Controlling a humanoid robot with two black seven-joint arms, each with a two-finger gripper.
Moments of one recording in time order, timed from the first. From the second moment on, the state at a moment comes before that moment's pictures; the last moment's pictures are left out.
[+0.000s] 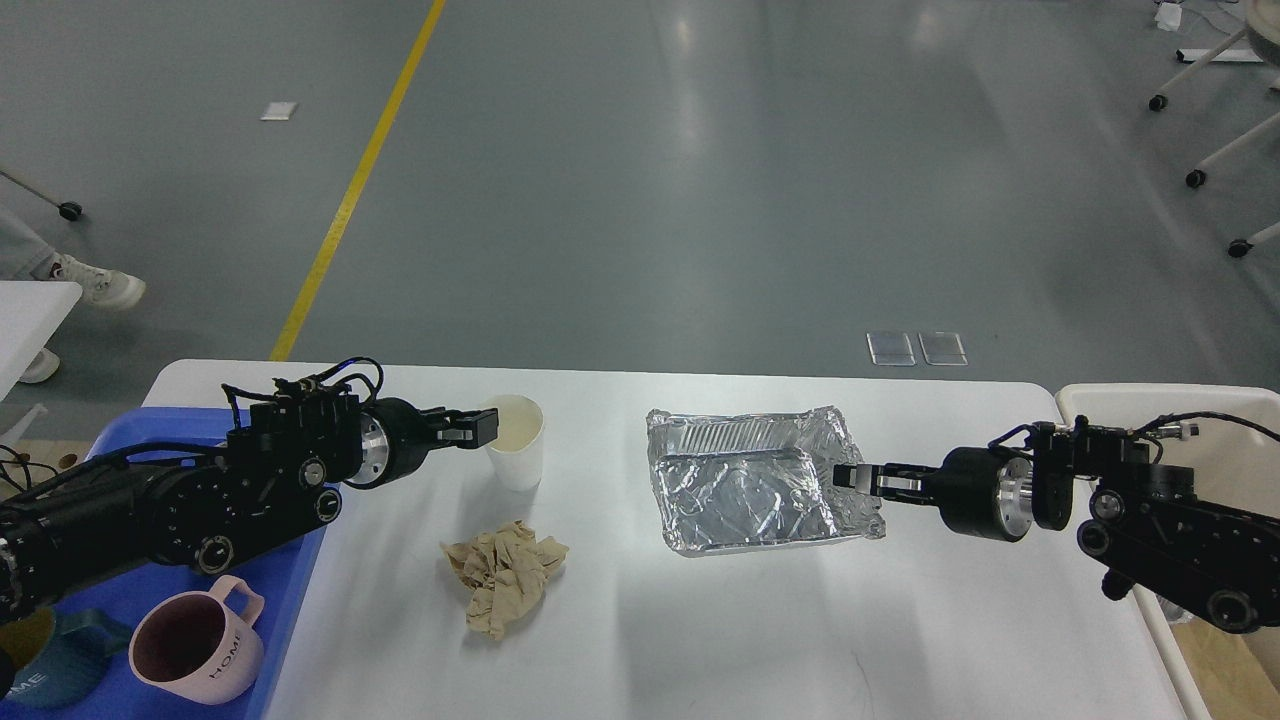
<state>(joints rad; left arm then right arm) -0.95 0.38 0.02 -0.96 1.21 -0.07 0.10 0.69 -0.65 0.33 1.22 -1.29 0.28 0.26</state>
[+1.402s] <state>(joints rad) -1.34 0.64 -0.06 -1.15 1.07 -0.52 -0.03 0.69 -0.65 0.33 1.22 -1.28 0.28 0.27</state>
